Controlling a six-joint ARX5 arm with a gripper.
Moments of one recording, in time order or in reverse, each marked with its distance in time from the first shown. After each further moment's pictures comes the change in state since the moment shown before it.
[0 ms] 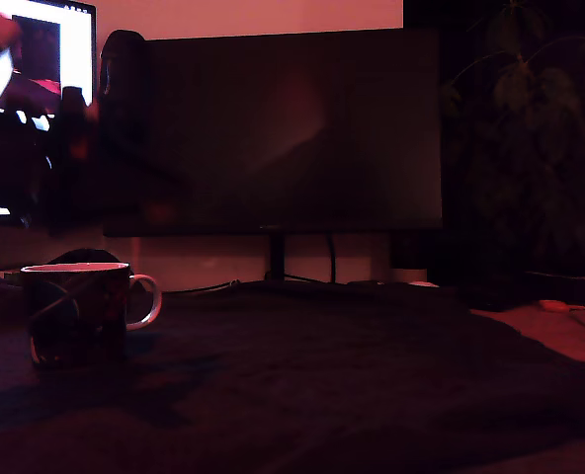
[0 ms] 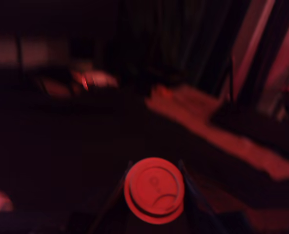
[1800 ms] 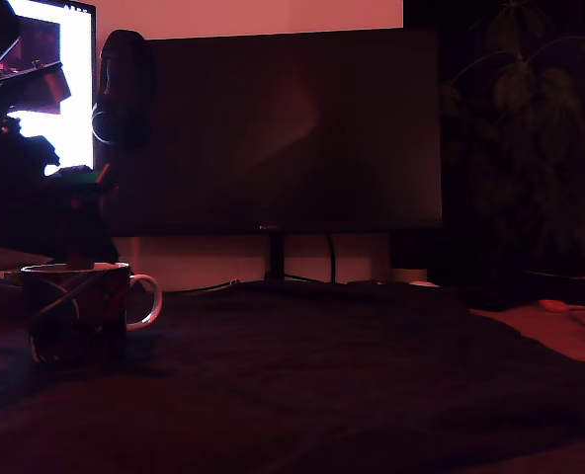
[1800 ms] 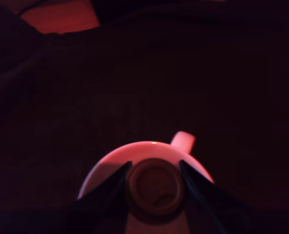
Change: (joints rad) arm 0.078 -0.021 0.339 -0.871 -0.408 0.209
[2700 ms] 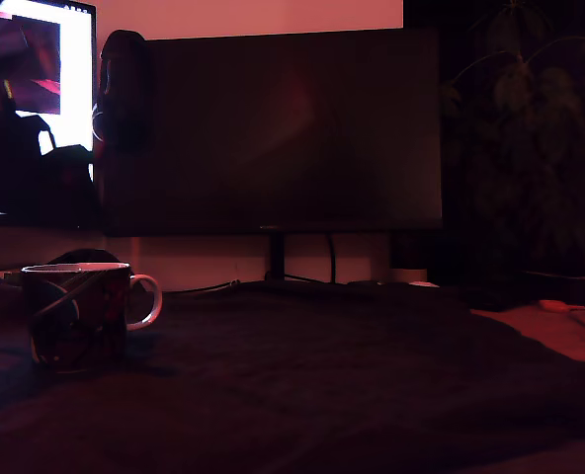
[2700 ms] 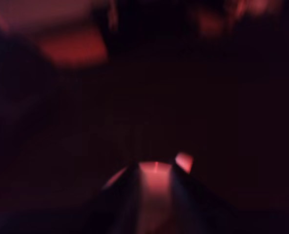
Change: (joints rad) arm 0.000 -0.132 0.000 -0.001 0.008 0.002
